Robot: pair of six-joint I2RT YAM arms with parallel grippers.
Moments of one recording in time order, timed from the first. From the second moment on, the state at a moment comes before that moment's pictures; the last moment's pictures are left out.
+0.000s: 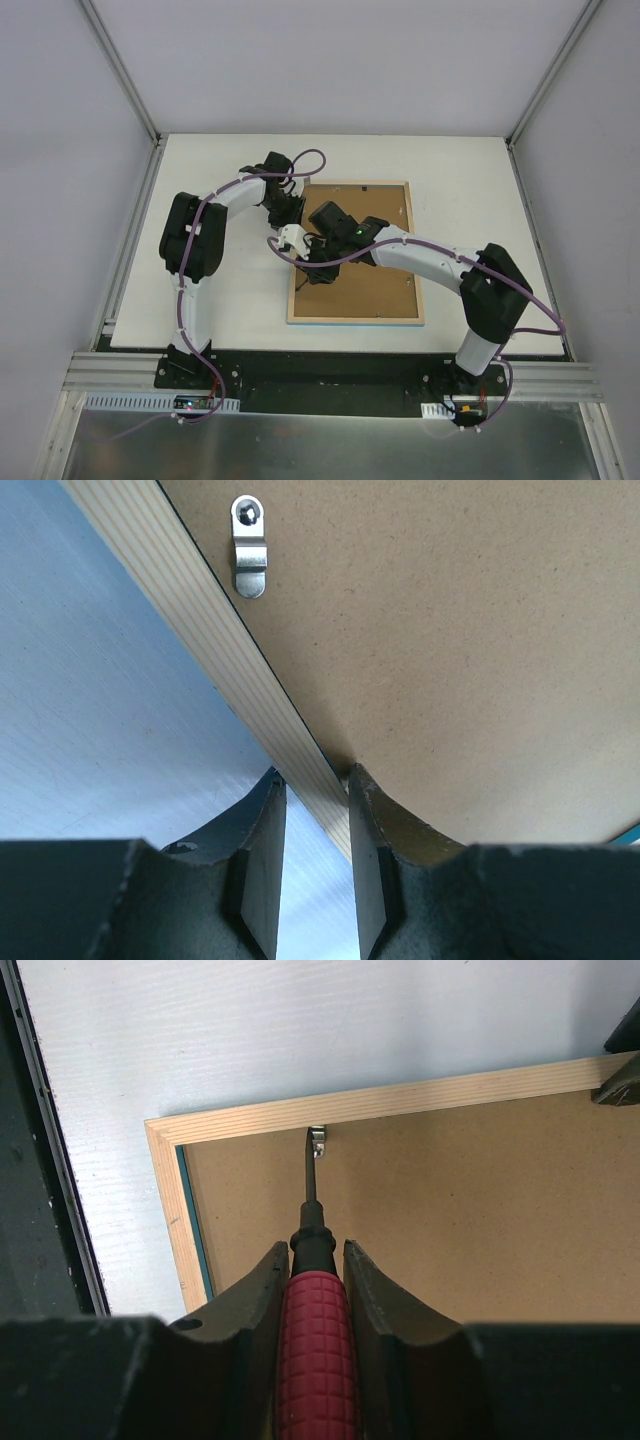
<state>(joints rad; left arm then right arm) -0.37 2.09 1.53 -0.71 0.40 -0.08 0.93 1.73 1.28 -0.56 -0.35 -0.42</state>
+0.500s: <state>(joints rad) -0.37 2.09 1.53 -0.69 0.39 -0.08 0.94 1.73 1.28 -0.54 -0.31 -0.42</state>
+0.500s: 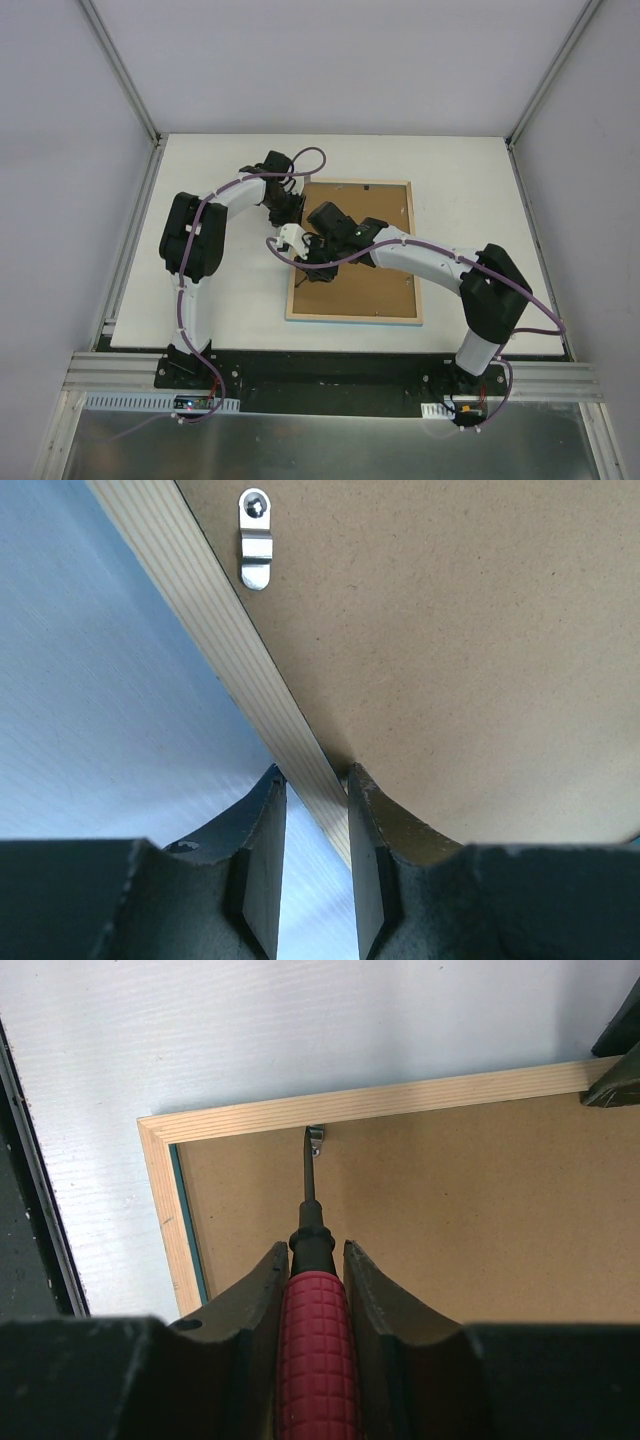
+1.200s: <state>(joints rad) -0.37 2.09 1.53 -0.68 0.39 -0.08 0.92 1.73 1.28 -0.49 -0.13 -0.43</state>
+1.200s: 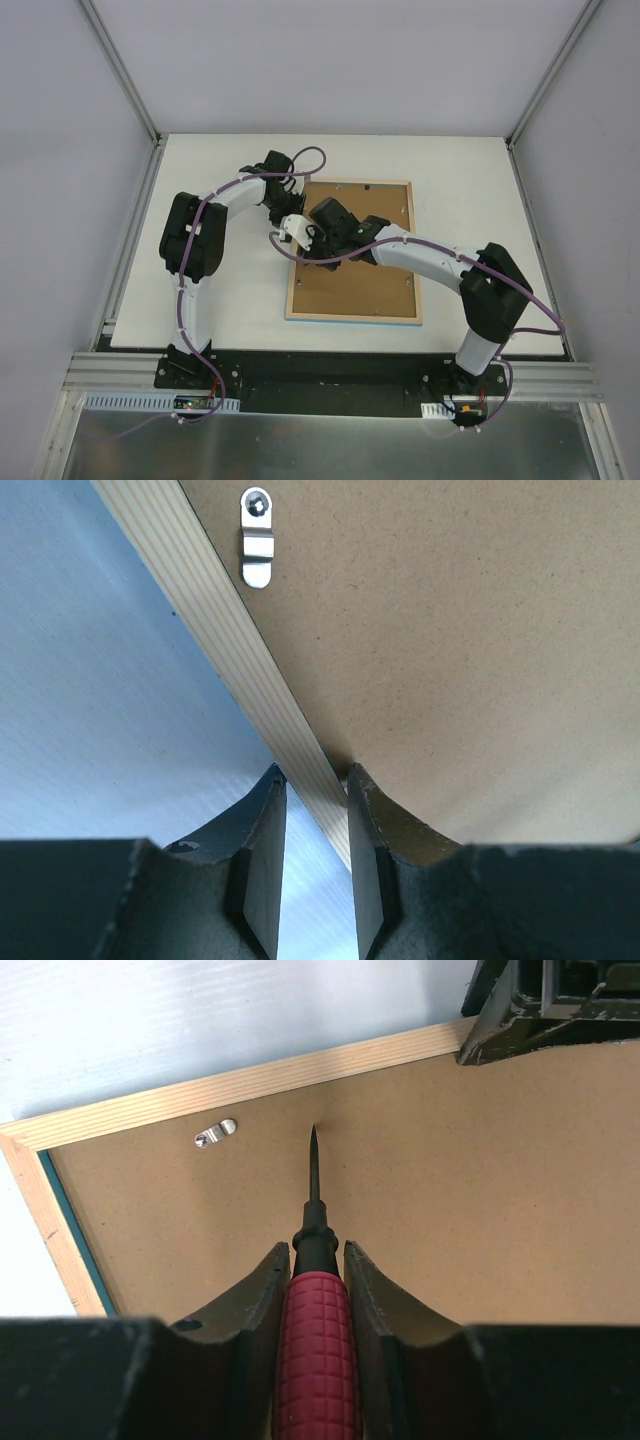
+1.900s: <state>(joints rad) -0.37 2.10 1.54 -0.68 0.36 -0.08 0.57 1.36 1.22 -0.66 -0.28 -0.56</state>
